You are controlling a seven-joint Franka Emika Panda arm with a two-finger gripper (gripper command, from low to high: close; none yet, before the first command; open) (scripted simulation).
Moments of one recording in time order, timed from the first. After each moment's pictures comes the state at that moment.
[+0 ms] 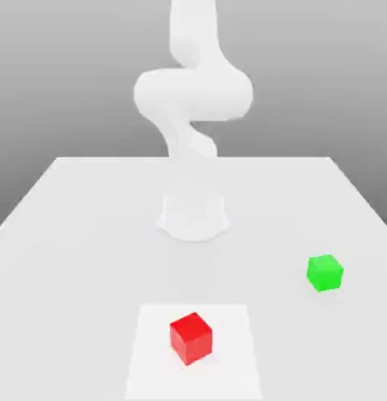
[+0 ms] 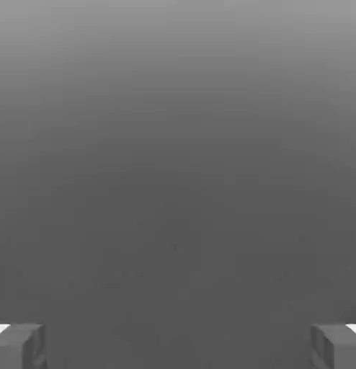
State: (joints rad) arm 0.02 -0.71 -0.02 -2.34 -0.01 2.35 0.74
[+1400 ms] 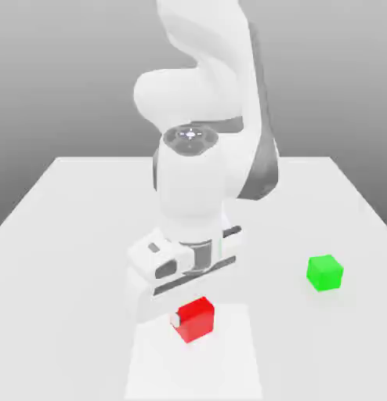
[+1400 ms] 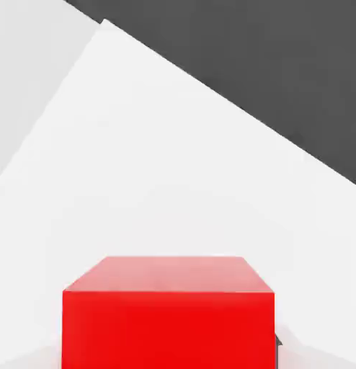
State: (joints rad) arm 0.17 0.03 -0.03 -2.72 0.04 2.75 0.15
